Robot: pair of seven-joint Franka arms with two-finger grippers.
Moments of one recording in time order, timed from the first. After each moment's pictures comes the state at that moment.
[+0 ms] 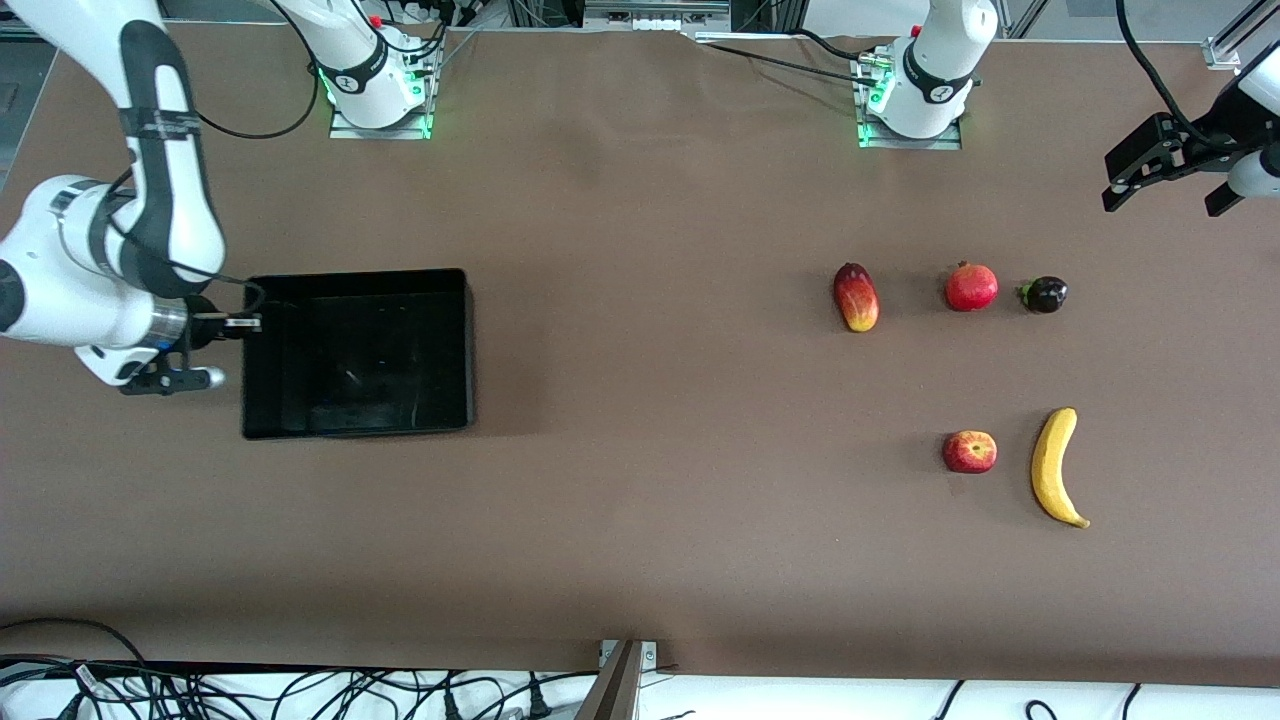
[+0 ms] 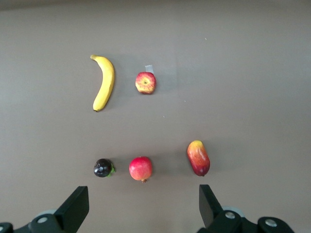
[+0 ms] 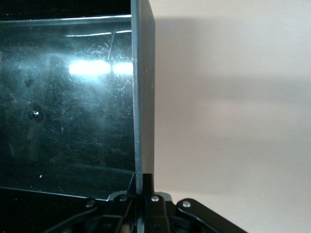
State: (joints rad) left arm -0.01 -0.04 -0.08 -1.49 0.03 1.48 0.00; right arm 0.37 0.37 -0.57 -1.96 0.26 2.02 -0.38
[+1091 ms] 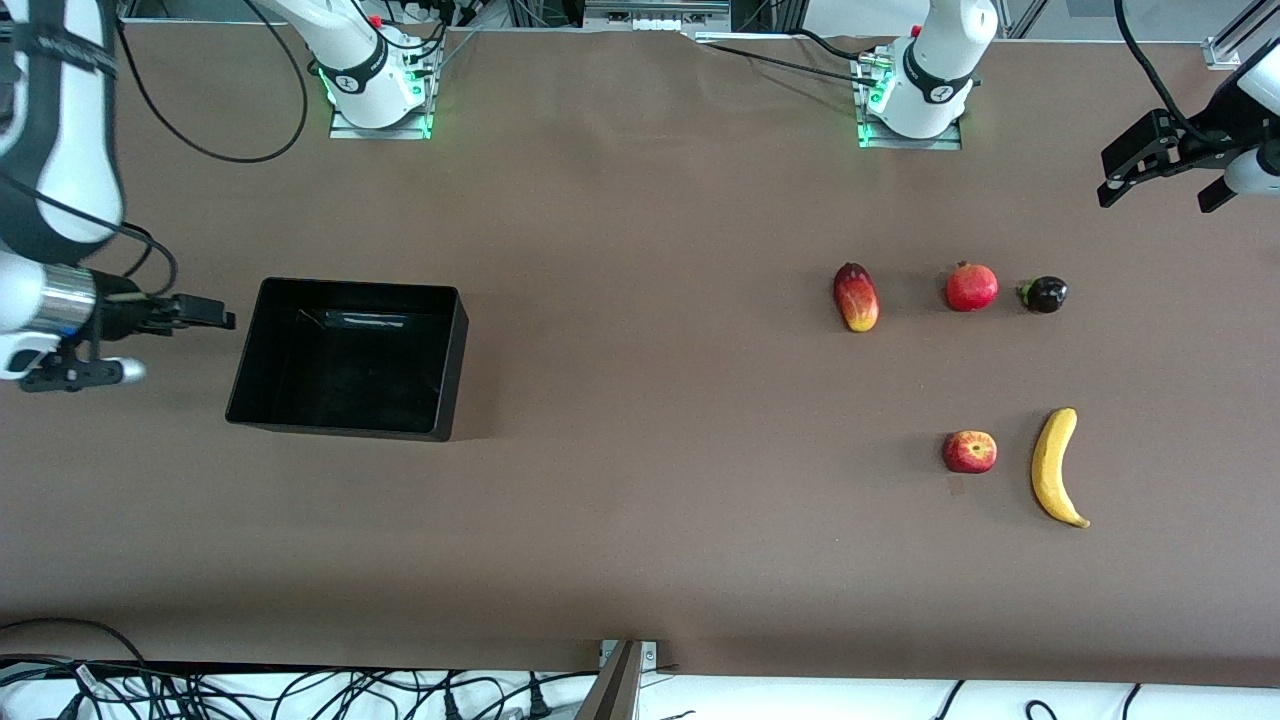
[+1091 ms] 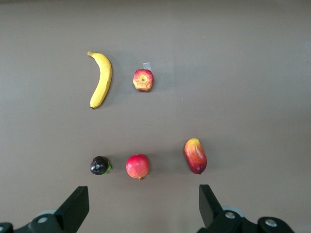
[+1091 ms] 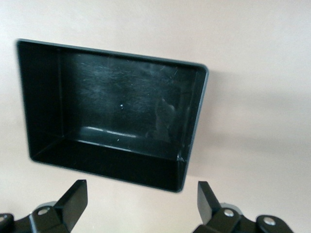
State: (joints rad) left arm -0.03 -0.05 -0.03 -1.50 0.01 1.48 -0.01; right arm 0.37 0.31 -0.56 -1.58 0.23 1.63 -0.33
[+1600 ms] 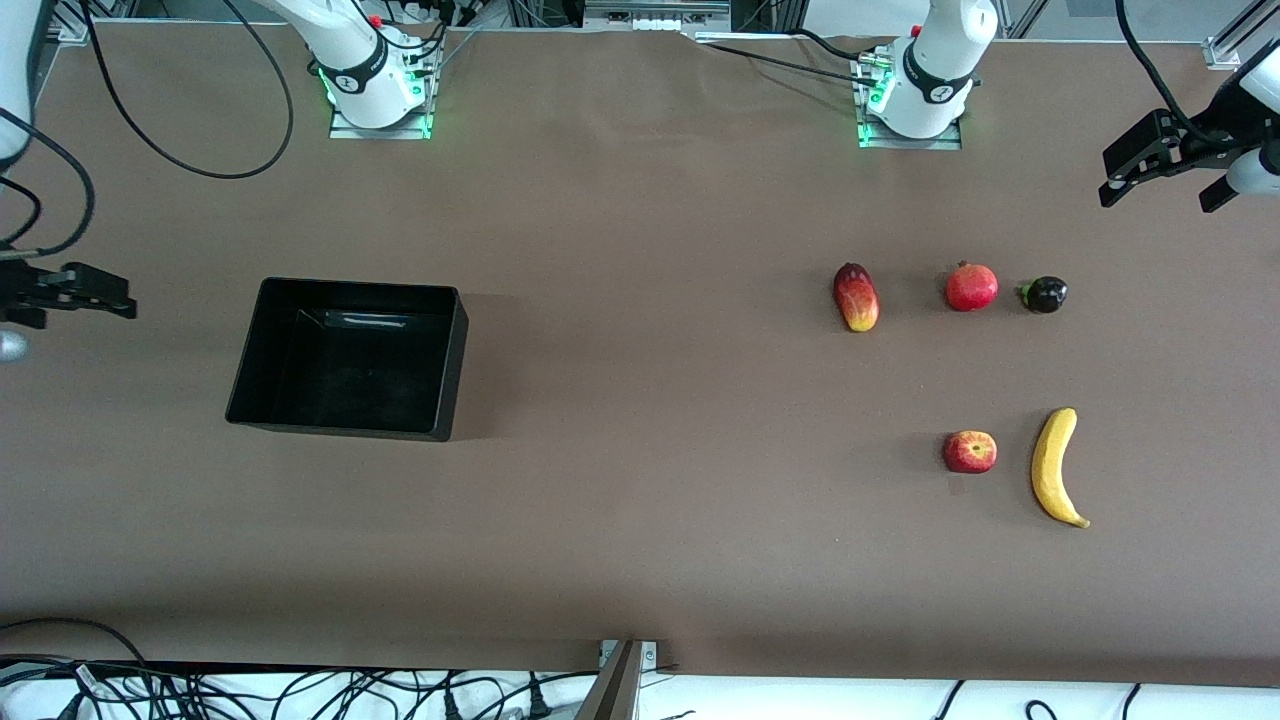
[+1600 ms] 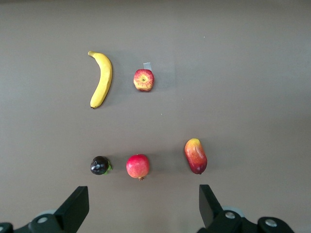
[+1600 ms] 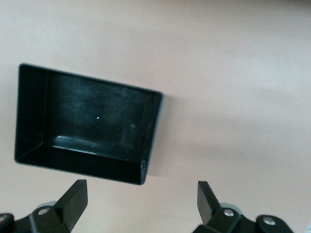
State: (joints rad) left arm -0.03 -0.05 -0.03 -1.50 0.01 1.48 -0.01; right arm 0.37 0.32 -0.58 -1.33 0.09 1.54 -0.33
